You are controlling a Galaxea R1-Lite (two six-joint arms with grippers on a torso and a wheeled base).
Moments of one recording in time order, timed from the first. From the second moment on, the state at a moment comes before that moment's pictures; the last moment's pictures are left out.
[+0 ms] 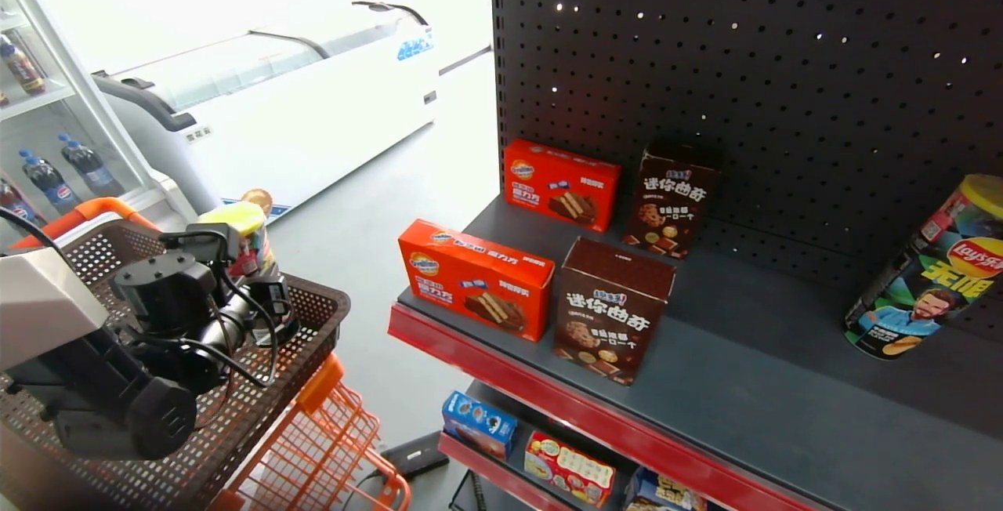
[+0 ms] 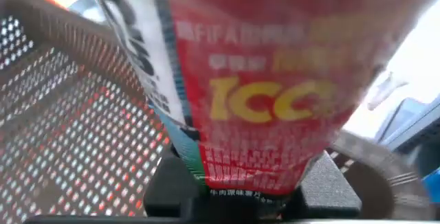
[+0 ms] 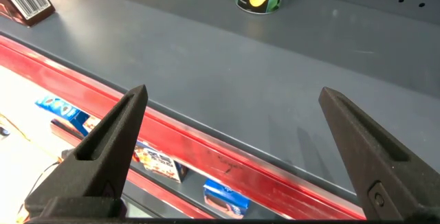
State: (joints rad) left arm 0.06 2.09 -0.63 -1.42 0.18 0.06; right arm 0.00 0.01 0.00 0.00 -0.02 0.00
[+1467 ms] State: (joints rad) left arm -0.36 1.41 -0.96 -0.42 -0.44 0.01; right arm 0.00 0.01 0.00 0.00 -0.02 0.00
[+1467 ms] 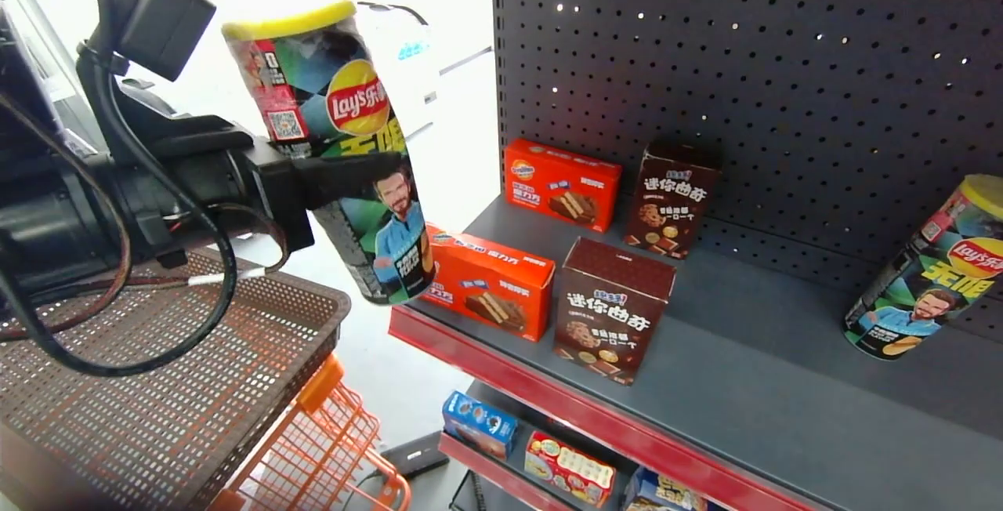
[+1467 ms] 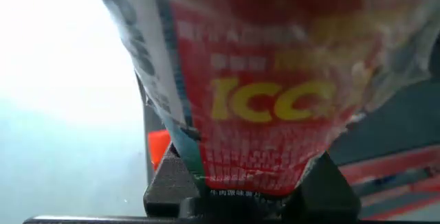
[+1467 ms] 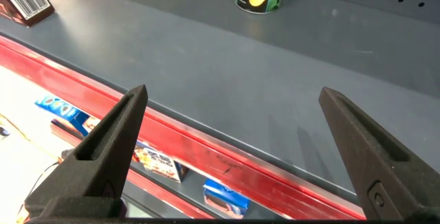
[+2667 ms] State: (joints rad) left arm -0.65 1.32 -0.92 -0.41 -0.58 -0.04; right arm 0.00 0.01 0.00 0.00 -0.02 0.00
